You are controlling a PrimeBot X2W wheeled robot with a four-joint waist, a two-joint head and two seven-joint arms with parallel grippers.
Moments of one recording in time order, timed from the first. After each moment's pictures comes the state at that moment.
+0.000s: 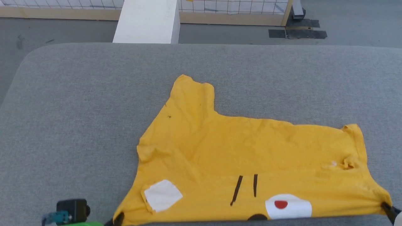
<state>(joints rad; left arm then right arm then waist) 0.25 0.62 -0.38 -0.38 -0.85 0.42 0.34 0.23 -0.25 -0.33 -0.21 0.38 0.13 0.77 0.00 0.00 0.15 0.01</state>
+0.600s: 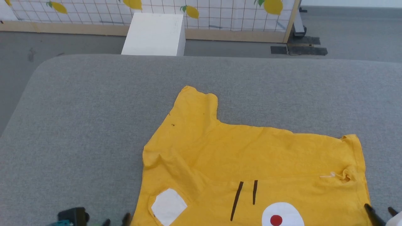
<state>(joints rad) 0.22 0.48 -0.39 -0.09 -0.90 0.31 0.17 0.25 -0.22 -0.29 -0.08 0.35 0.13 0.59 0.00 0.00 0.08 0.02</state>
